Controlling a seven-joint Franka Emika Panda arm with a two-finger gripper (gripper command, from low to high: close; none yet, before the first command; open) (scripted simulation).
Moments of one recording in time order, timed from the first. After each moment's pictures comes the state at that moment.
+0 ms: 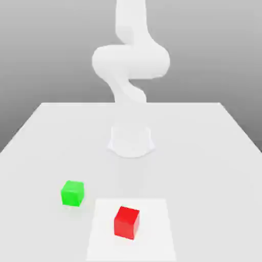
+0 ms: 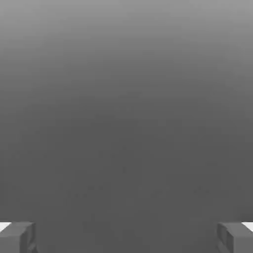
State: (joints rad) arm -0.02 -0.71 0.01 -2.34 0.00 2.35 0.83
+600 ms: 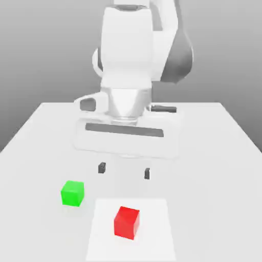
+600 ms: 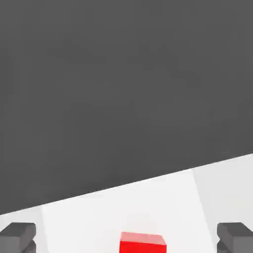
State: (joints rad) arm -0.09 -0.05 0.06 -2.63 -0.03 2.69 1.06
